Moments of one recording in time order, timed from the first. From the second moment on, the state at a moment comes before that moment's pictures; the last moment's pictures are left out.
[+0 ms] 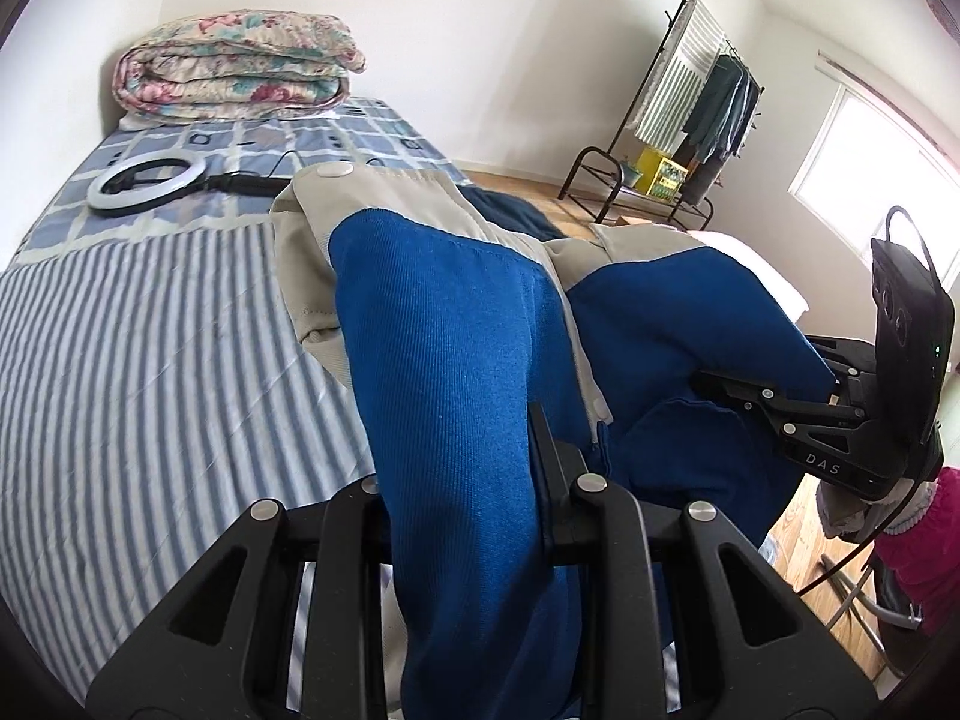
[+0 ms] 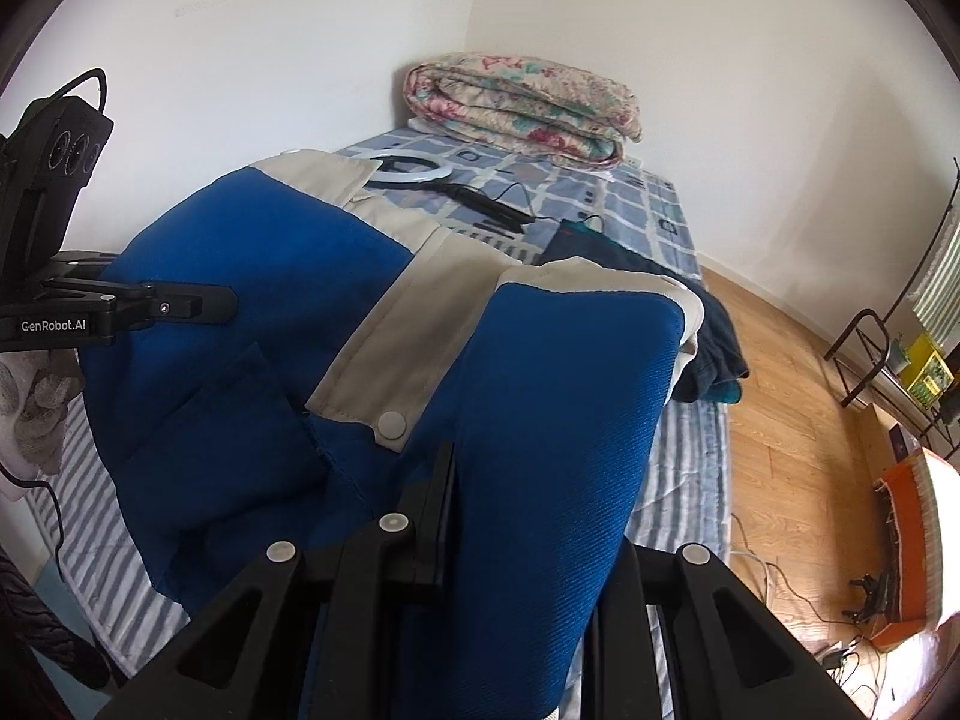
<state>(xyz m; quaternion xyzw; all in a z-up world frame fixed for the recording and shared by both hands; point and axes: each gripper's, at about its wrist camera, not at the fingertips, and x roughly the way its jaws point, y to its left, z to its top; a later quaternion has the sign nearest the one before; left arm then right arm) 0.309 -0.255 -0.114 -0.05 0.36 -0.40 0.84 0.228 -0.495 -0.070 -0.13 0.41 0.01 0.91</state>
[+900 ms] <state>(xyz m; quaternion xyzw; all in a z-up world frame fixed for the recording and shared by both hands) 0.496 -0.438 -0.095 -0.05 0.29 -0.42 0.86 0.384 -0.636 -0.050 -0.15 0.35 -0.07 0.92</state>
